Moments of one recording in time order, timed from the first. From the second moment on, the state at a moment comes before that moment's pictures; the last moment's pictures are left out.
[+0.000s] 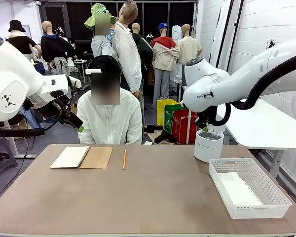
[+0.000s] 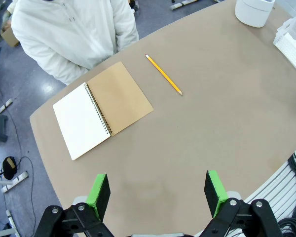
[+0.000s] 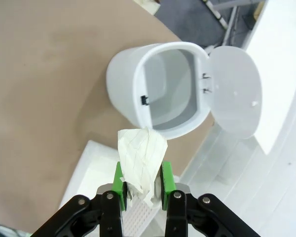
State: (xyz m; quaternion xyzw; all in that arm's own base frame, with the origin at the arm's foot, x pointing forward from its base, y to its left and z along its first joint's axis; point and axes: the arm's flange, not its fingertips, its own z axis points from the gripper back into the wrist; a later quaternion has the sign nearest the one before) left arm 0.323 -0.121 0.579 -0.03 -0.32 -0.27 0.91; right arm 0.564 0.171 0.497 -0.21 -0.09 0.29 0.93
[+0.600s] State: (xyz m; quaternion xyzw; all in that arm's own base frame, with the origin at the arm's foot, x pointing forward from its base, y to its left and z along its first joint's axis) left arm 0.323 -0.121 0.579 -0.03 -0.32 -0.27 0.91; right arm 0.598 0.156 0.474 -0.27 -0.10 0.26 0.92
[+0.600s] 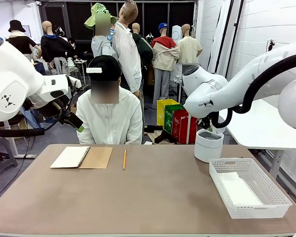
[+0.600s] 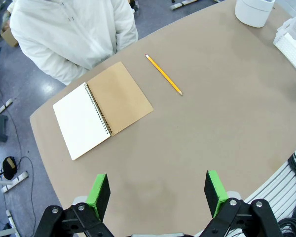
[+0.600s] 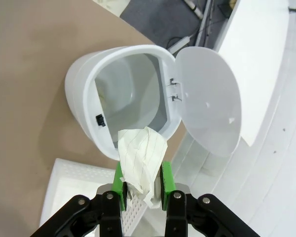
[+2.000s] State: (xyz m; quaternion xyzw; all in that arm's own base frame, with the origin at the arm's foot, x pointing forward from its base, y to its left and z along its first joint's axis) left arm 0.323 -0.121 0.579 -0.03 -0.32 -0.27 0.91; right arm 0.639 0.150 0.446 -0.26 -0.09 0.25 0.93
